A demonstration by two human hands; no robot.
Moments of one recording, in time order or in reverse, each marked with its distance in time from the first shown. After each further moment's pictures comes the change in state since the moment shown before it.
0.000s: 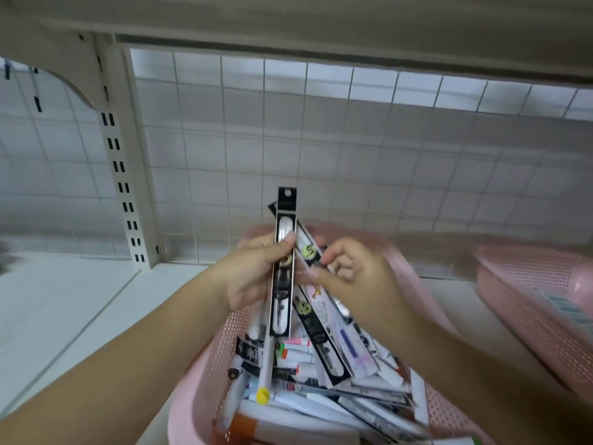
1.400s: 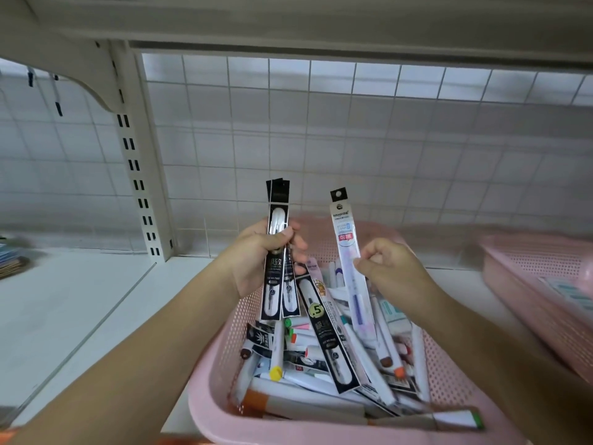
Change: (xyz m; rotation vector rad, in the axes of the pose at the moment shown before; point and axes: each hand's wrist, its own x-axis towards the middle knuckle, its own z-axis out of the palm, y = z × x) left_hand -0.008 0.005 -0.002 0.061 0.076 0.120; right_hand 0.007 0.031 -0.029 -0.116 0.025 0.274
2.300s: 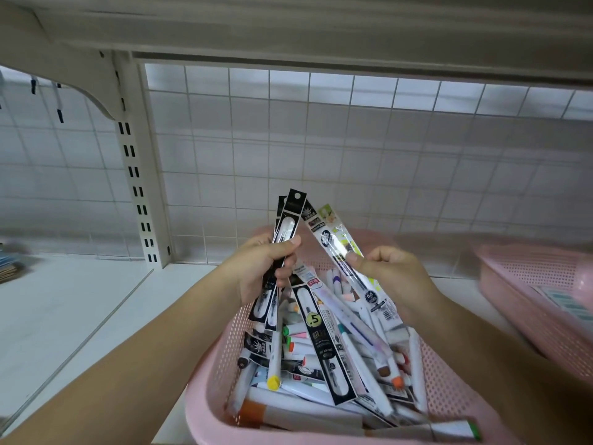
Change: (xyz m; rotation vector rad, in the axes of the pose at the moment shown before) left_hand 0.006 -0.004 -0.002 0.124 0.035 -0.065; right_hand 0.004 -0.007 0.000 0.346 0.093 0.116
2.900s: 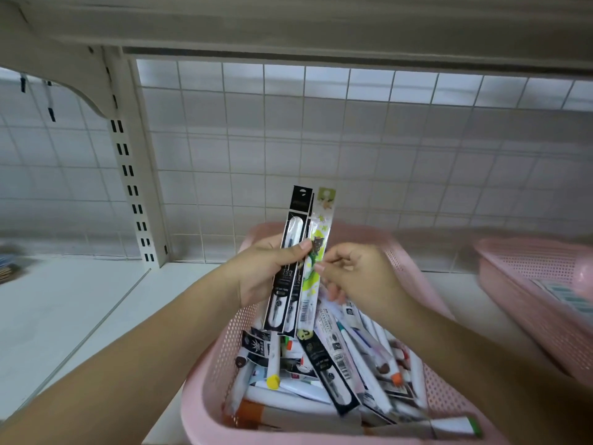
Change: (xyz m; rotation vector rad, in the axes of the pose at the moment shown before) left_hand -0.004 -0.003 0.012 -0.037 -0.118 -0.029; right_hand -0.010 -0.007 0.029 -0.154 -0.206 -0.271
